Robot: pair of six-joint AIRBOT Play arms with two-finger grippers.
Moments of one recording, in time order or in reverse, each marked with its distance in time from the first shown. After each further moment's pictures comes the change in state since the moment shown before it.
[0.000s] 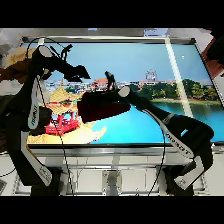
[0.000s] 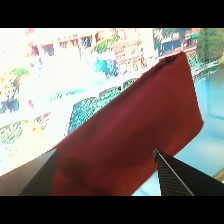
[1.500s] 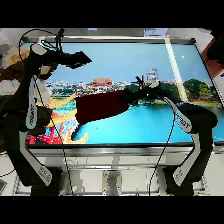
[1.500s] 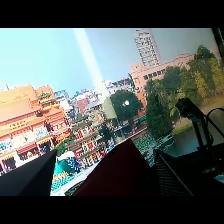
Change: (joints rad) left arm 0.021 0.011 0.000 -0.283 0.274 0.222; right arm -0.466 -0.179 -0.010 0.026 0.396 -0.127
